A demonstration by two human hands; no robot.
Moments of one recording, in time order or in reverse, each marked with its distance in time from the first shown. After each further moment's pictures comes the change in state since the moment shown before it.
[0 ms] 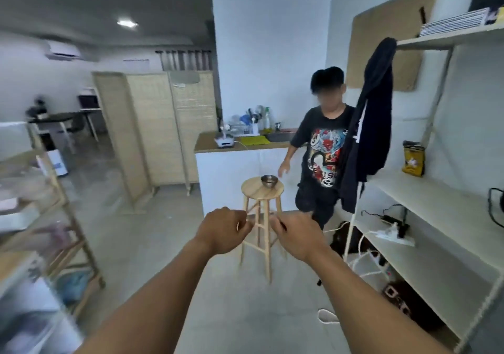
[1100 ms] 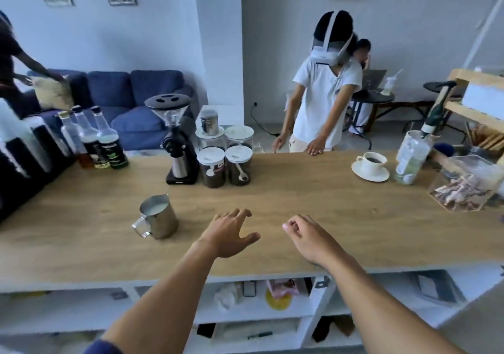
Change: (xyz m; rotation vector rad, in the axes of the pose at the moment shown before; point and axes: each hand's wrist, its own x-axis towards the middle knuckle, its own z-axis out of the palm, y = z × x) left_hand -0.778 -0.345 -0.200 0.193 0.098 -1.641; right_hand -0.217 -0.756 0.396 0.344 -0.986 -1.276
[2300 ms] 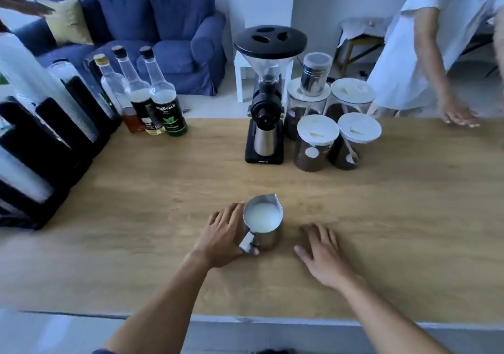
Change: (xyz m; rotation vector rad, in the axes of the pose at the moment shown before) left_hand 0.006 -0.371 0.045 0.054 -0.005 -0.059; right_hand 0.168 -0.152 0.263 -0.159 -0.185 0.008
